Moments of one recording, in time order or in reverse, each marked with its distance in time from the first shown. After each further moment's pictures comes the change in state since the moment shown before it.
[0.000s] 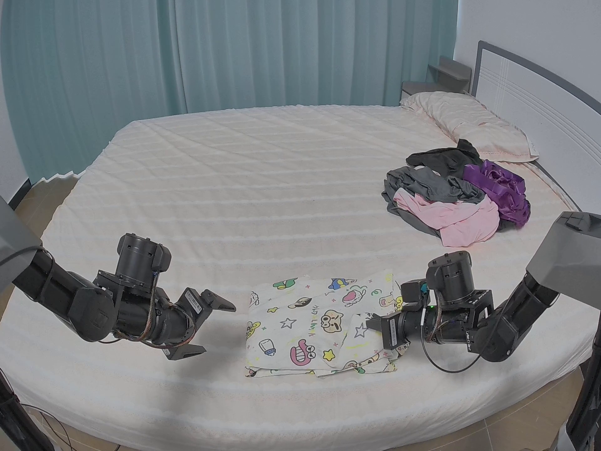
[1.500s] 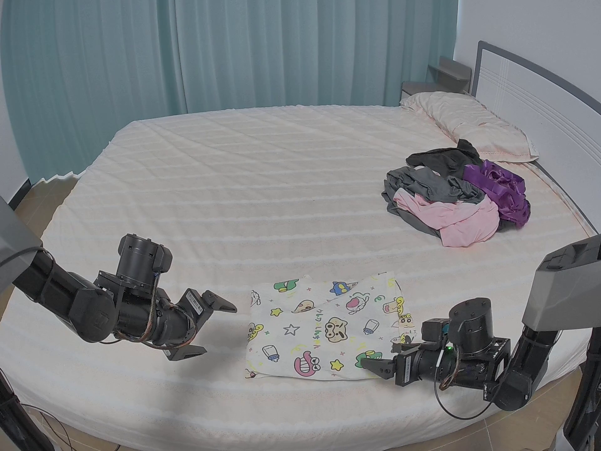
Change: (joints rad) left arm -0.005 0.000 0.001 0.000 0.002 0.001; right arm 0.054 0.020 0.390 -0.463 -0.099 0.167
